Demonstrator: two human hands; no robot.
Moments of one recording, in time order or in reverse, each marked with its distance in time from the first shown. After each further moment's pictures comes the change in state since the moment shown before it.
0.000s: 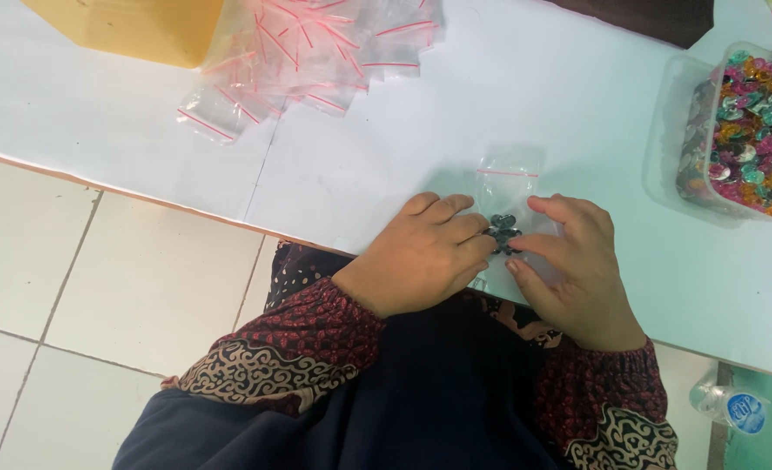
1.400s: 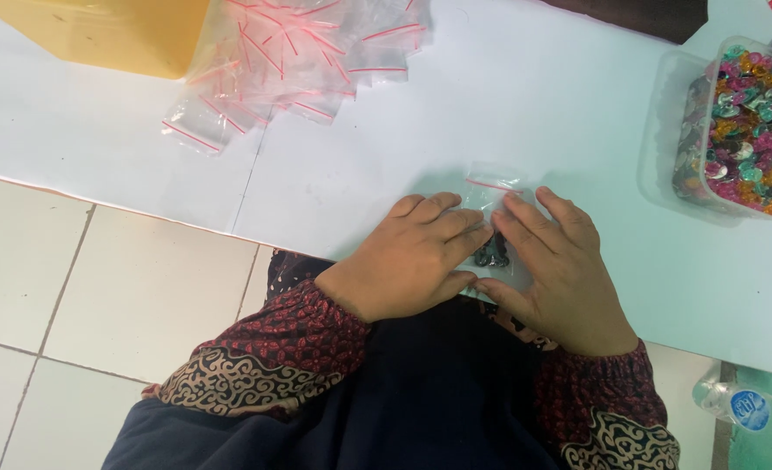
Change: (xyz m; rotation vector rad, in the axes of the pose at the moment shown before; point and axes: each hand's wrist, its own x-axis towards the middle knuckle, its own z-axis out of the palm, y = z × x) left_hand -0.001 -0.007 0.007 -0.078 -0.170 -0.077; right_hand 0.007 0.000 0.004 -0.274 -0.148 -0.032
